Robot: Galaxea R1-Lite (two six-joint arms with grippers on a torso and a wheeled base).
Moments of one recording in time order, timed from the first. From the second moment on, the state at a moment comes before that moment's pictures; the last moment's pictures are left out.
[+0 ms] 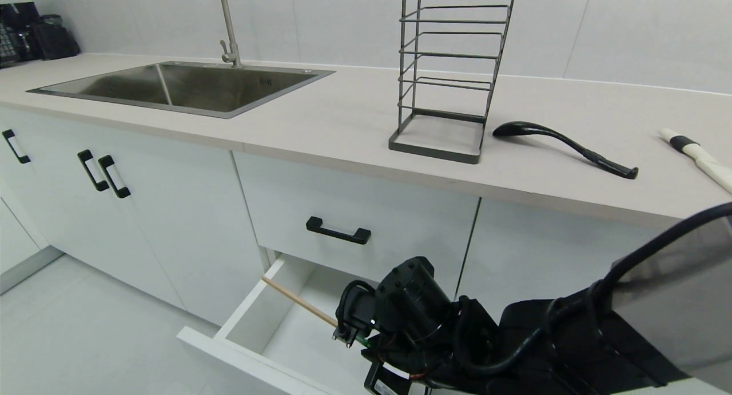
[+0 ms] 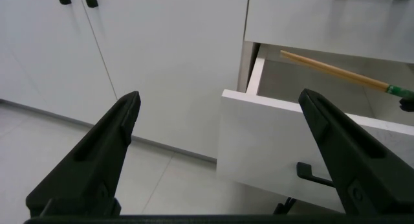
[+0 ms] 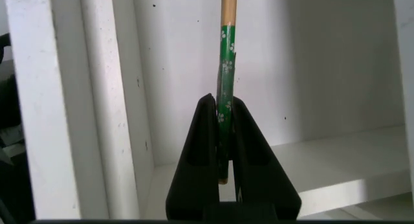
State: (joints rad) left arm 0.00 0.00 0.00 0.00 -0.05 0.01; right arm 0.97 2.11 -0.95 -0.30 -0.05 -0.21
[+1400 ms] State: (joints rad) left arm 0.00 0.00 0.00 0.00 -0.05 0.01; right arm 0.95 2.29 -1.05 -0.30 -0.10 -0.10
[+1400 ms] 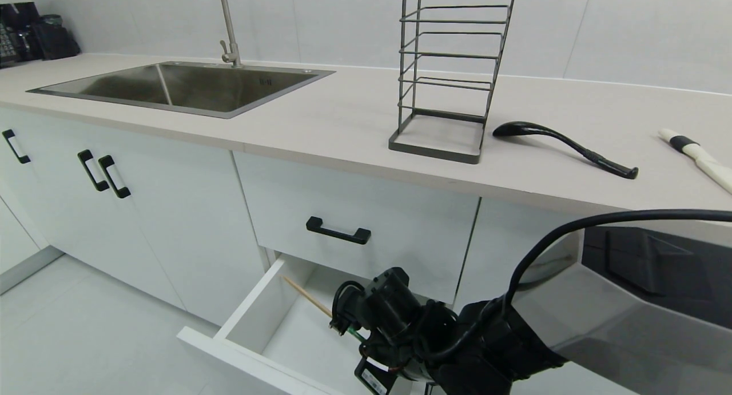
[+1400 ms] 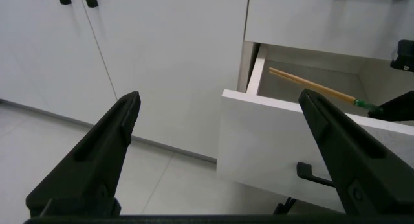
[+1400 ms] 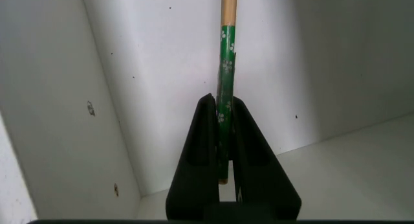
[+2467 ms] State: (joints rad) left arm 0.00 0.00 0.00 0.00 -0.05 0.01; right arm 0.95 2.32 -1.05 -0.30 -0.10 -0.10
